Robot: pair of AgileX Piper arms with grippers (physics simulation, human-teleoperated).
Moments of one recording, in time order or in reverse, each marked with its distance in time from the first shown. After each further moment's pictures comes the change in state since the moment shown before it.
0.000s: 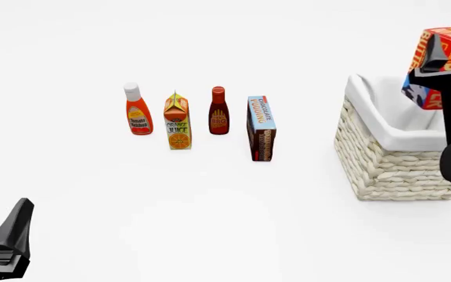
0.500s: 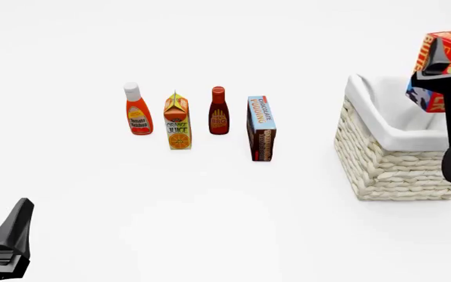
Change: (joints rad) left arm 0.000 0.000 0.000 0.000 0.000; right arm -0.020 0.013 0.003 -0.001 -0.019
